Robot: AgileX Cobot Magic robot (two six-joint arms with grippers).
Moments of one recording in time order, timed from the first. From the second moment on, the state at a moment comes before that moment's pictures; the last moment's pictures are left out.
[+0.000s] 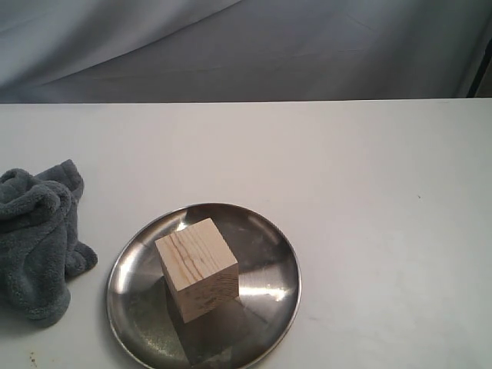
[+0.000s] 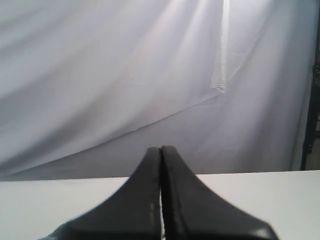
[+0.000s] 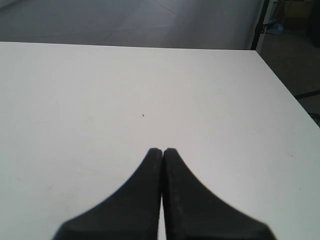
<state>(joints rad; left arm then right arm) -0.06 0.07 -0.14 -1.46 0.17 1.35 -0.06 0.14 0.00 -0.03 0.26 -0.03</state>
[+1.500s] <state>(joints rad) -0.06 0.07 0.00 0.08 0.28 -0.07 -0.06 0.14 0.00 -0.03 0.26 -0.03</state>
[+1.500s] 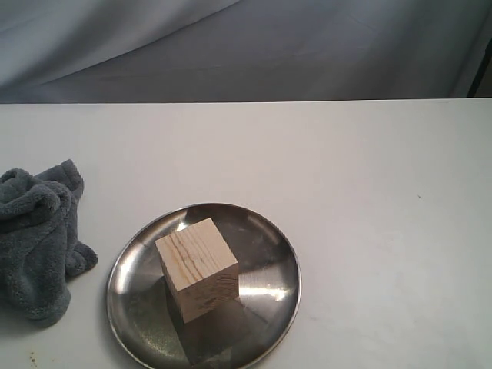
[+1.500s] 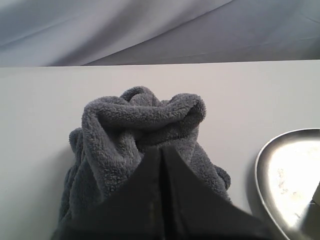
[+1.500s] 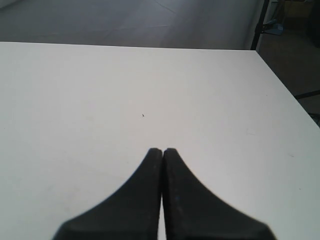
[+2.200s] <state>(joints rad) 0.02 0.03 0.00 0.08 0.29 -0.07 -0.06 0.14 0.00 -0.03 0.26 -0.03</state>
